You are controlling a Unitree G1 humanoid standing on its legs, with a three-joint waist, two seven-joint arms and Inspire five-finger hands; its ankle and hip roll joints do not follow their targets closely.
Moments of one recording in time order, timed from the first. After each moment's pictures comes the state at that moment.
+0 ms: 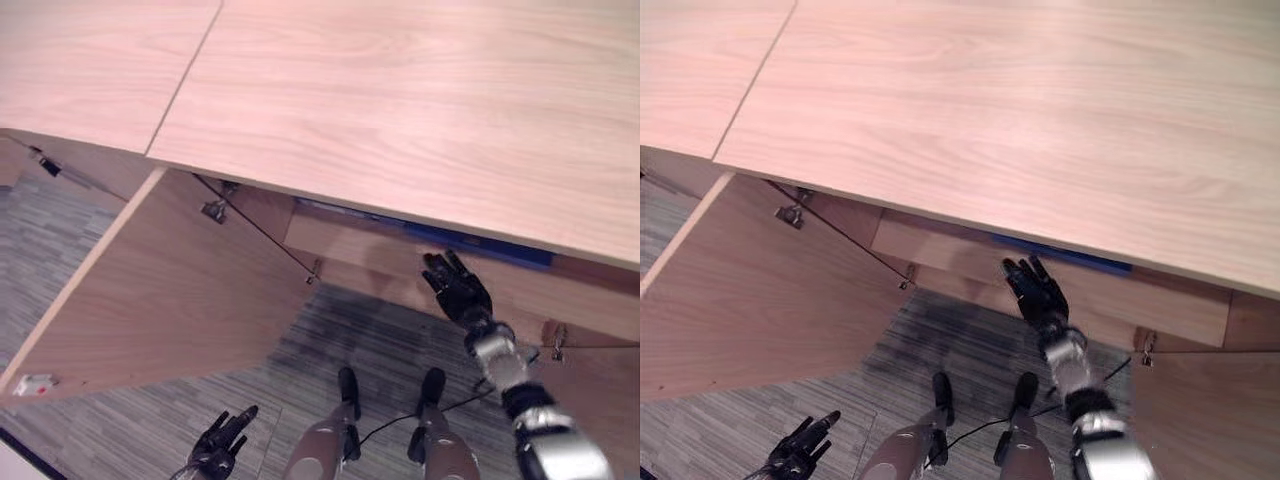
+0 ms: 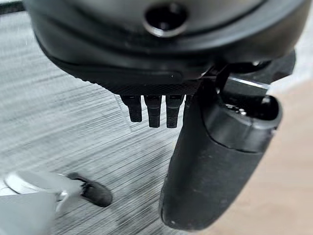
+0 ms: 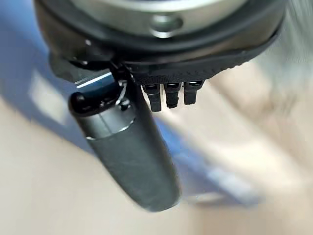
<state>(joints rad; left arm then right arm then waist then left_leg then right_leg) 0.04 0.25 0.21 1.09 -0.77 0.01 -0.08 -0.31 -0.19 -0.07 0.71 1.32 -0.07 0.15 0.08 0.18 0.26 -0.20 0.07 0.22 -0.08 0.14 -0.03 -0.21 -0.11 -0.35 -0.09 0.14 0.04</state>
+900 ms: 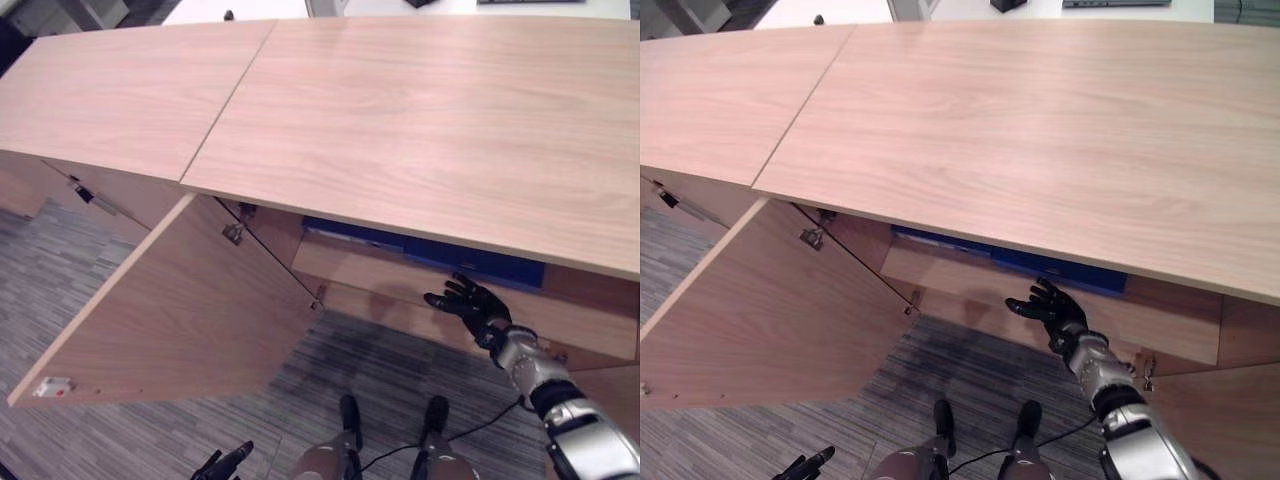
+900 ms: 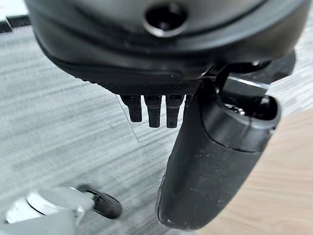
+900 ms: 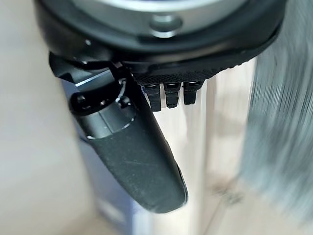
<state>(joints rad) 0.09 0.25 0.19 1.16 -0.72 0.01 -0.08 -0.60 -0.55 0.39 1.00 0.73 0.03 0.10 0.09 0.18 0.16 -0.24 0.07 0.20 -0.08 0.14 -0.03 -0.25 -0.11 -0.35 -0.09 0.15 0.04</state>
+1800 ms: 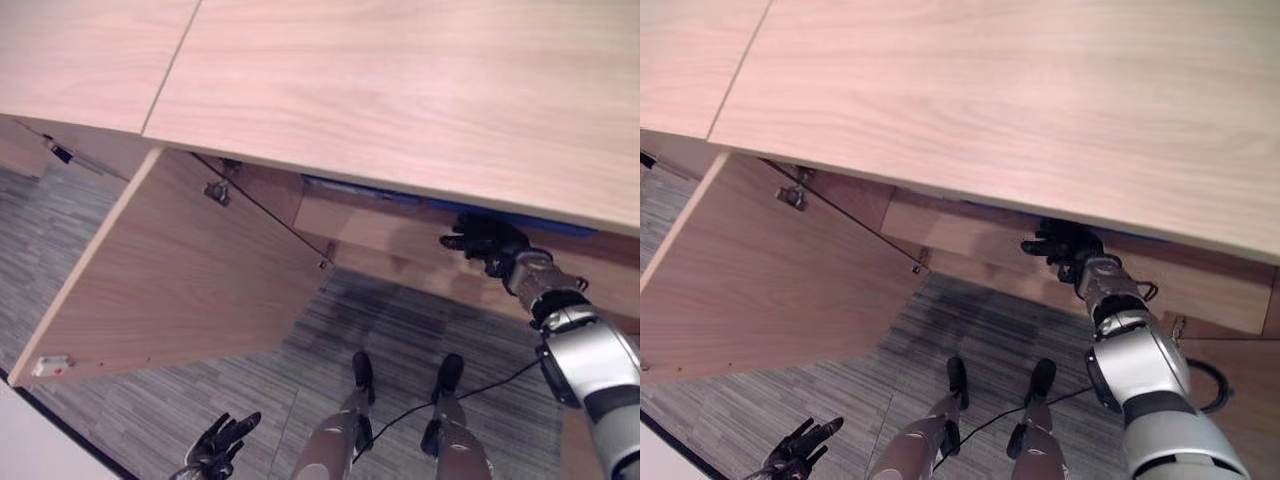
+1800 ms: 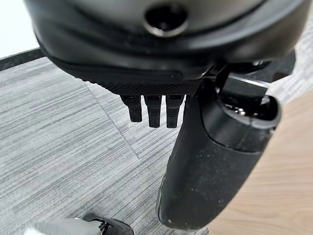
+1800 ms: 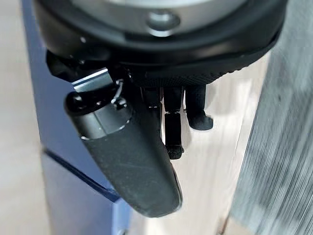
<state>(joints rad) 0.03 0.27 0.08 1.05 -0.70 -0.03 -0.05 -1.05 -0.53 0.42 1.33 0.61 0.06 0.04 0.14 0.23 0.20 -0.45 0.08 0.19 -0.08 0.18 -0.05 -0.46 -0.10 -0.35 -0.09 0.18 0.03</state>
